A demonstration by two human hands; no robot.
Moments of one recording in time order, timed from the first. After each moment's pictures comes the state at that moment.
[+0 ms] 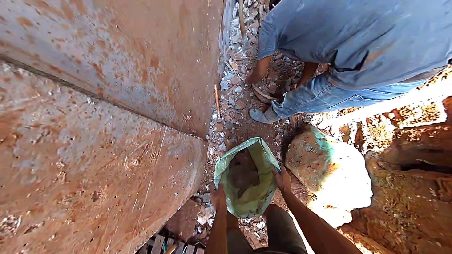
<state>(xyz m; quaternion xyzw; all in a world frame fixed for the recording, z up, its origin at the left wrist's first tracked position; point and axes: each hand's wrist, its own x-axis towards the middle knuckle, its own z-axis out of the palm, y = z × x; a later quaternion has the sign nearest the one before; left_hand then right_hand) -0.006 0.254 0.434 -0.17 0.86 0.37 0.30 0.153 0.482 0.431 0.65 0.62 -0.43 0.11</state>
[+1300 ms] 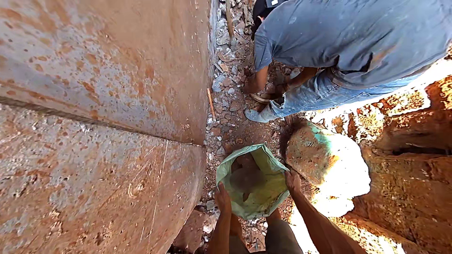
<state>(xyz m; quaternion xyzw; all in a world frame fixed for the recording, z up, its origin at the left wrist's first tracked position) -0.056 0.260 0.434 -0.11 0.86 0.37 0.33 0.147 0.473 0.424 0.71 0.58 -0.39 0.08</state>
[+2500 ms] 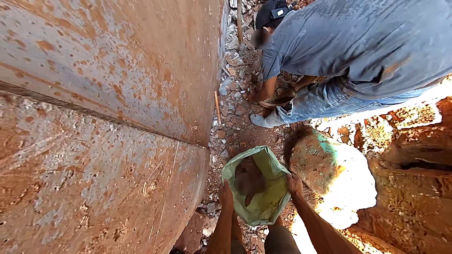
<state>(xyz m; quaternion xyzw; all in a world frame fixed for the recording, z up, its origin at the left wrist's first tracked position) -0.082 0.269 0.427 -0.12 0.82 0.40 0.39 0.123 0.472 0.421 0.72 0.55 -0.41 0.03</state>
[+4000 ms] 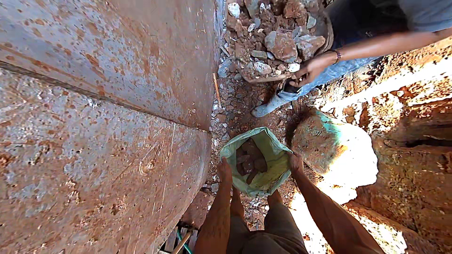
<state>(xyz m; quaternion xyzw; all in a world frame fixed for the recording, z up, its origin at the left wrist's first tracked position) -0.100 0.285 0.434 -0.13 0.86 0.30 0.39 0.124 0.484 0.414 0.75 0.50 -0.44 0.02</state>
